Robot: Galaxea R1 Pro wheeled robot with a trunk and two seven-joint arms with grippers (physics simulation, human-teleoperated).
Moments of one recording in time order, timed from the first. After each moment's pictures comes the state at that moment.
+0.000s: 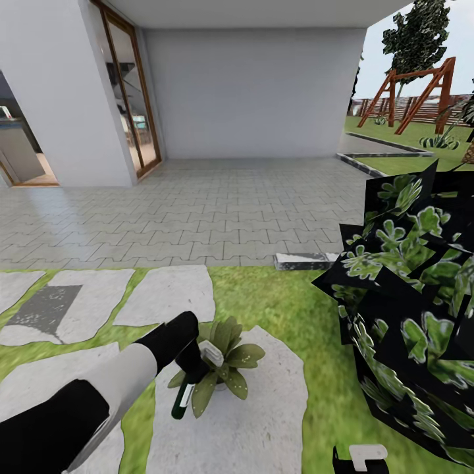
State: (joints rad) left arm -0.99 -0.09 -0.65 -0.38 -0.35 1.02 -0.83; right arm -0.38 -0.05 -0.02 -0.09 0.23 -0.51 -0.35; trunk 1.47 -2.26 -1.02
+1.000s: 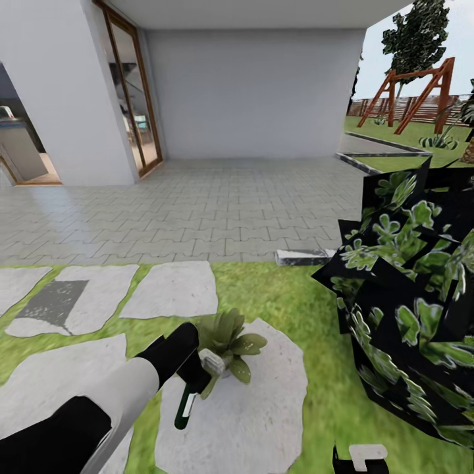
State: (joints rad) left arm -0.92 -0.11 -0.50 -0.38 -0.35 1.01 -0.68; right arm -0.38 -0.05 -0.02 -0.09 0.23 -0.51 -0.35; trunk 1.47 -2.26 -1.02
